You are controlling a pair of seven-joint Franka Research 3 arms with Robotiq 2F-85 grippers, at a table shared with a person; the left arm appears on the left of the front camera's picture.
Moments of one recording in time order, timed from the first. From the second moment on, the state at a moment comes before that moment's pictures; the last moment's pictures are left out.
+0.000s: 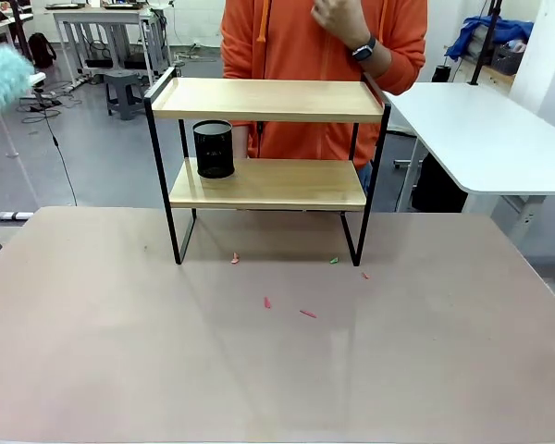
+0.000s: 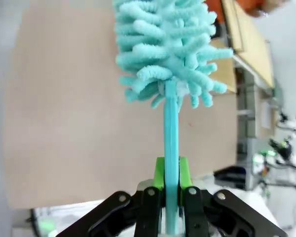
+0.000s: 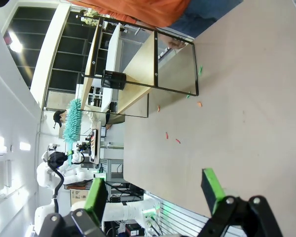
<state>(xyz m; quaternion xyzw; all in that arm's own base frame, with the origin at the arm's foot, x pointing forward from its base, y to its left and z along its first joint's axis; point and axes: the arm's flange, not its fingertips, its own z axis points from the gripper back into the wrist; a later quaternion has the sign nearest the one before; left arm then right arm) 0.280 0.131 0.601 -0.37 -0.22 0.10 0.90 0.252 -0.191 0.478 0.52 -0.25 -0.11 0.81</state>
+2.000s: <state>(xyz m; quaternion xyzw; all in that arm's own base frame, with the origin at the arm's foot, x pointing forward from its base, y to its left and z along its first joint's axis) 0.257 0.035 0.683 -0.39 -0.19 -0.20 0.88 0.287 -0.069 0.620 0.47 -0.25 0.09 0.84</state>
